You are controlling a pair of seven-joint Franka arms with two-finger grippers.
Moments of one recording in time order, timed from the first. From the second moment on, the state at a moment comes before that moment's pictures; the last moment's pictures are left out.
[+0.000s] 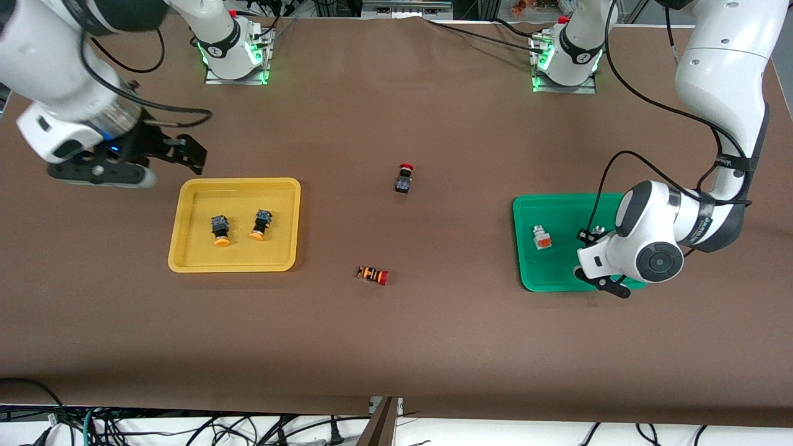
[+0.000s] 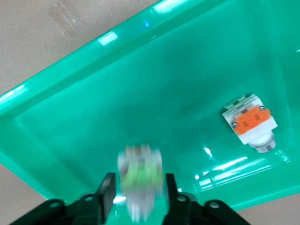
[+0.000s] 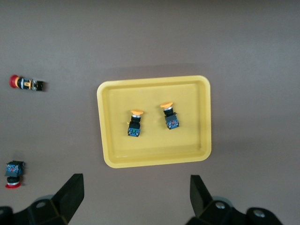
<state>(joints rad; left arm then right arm) 0.20 0.70 -0.35 -1.54 0.34 1.80 0.16 0.17 0.09 0.09 -1.51 -0.06 1.61 0.33</state>
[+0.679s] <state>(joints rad) 0.19 0.39 -0.39 -1.38 0.22 1.56 0.13 0.16 0.04 0.04 -1.51 -0.06 1.47 0.24</state>
